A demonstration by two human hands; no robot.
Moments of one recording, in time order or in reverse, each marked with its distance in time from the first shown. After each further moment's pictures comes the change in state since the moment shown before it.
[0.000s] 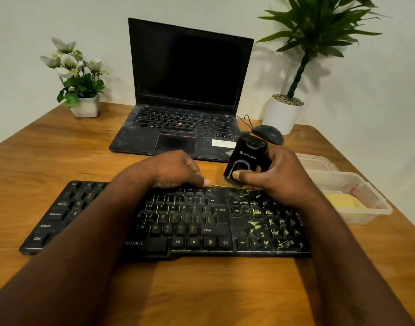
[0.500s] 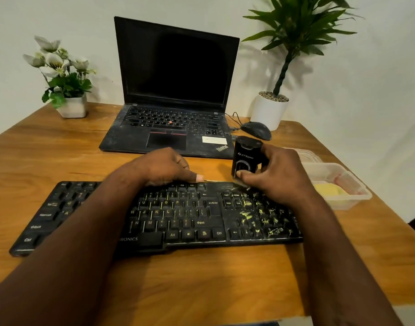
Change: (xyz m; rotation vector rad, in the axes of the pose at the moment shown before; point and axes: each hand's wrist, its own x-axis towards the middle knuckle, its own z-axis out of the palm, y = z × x) left_hand -0.005 -0.003 0.005 -0.036 0.075 -0.001; right_hand -0.016 0.006 -0.004 -0.283 0.152 0.055
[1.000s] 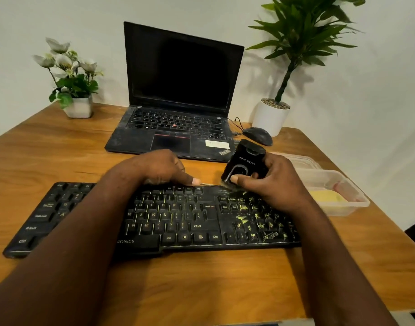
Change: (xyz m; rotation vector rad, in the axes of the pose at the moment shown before) left_hand -0.006 -0.003 -0.014 0.073 -0.016 -0.078; right_hand -0.009 -0.007 0.004 0.291 -0.122 -0.005
